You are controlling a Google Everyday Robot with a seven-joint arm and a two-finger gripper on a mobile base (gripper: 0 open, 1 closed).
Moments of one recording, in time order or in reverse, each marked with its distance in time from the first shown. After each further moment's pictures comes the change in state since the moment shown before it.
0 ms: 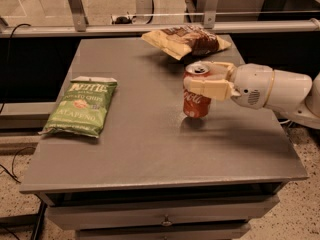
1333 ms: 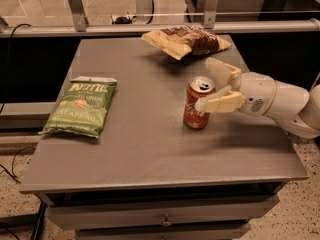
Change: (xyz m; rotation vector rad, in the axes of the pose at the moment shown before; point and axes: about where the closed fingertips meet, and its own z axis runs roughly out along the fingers) arm 0.003 0.005 -0.010 -0.104 -0.162 0.020
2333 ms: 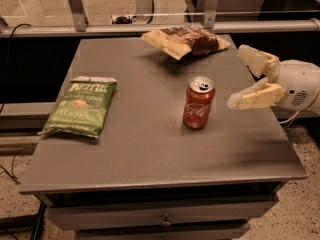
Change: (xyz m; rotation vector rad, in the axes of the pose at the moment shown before) arm -0.044 0.013 -0.050 0.055 0.078 -0.074
